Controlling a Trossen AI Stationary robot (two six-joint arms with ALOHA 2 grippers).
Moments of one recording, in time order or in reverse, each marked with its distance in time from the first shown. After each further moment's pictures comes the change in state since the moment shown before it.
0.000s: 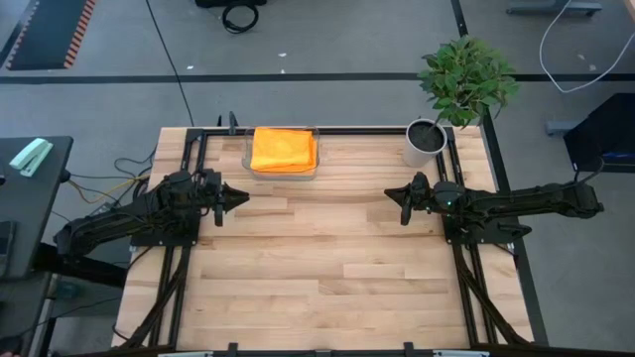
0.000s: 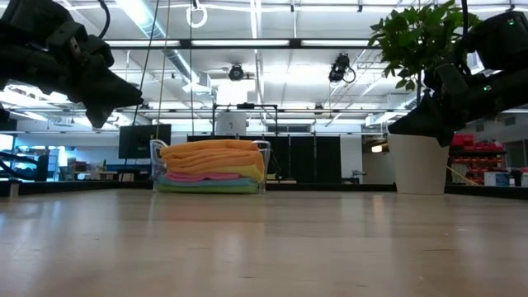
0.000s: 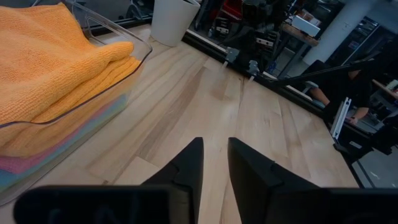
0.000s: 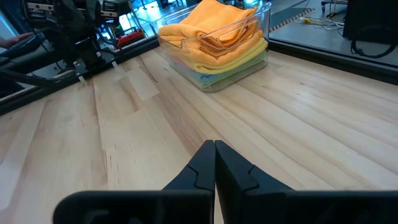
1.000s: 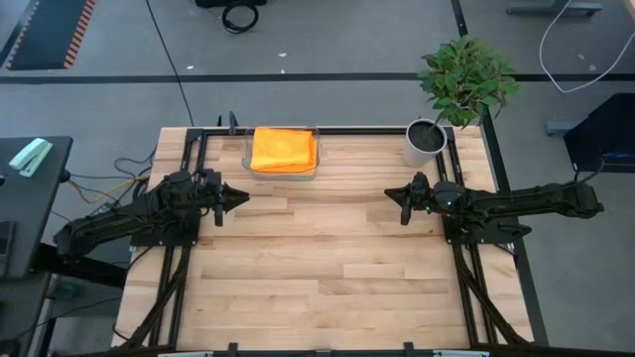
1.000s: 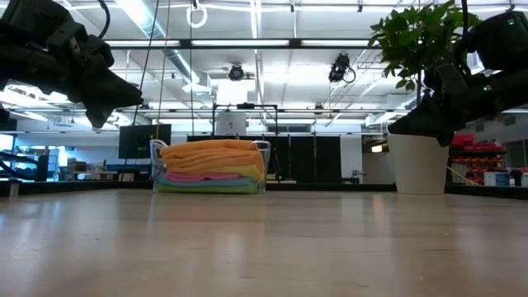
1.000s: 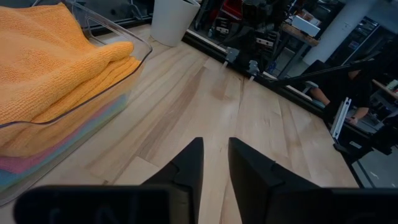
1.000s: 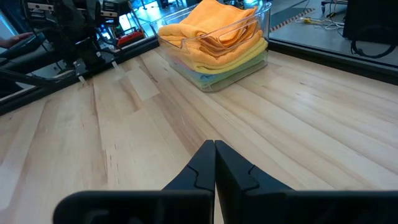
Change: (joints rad) left arm 0.000 0.000 0.000 0.000 0.000 -0.001; right arm 0.000 0.000 0.000 0.000 0.000 0.000
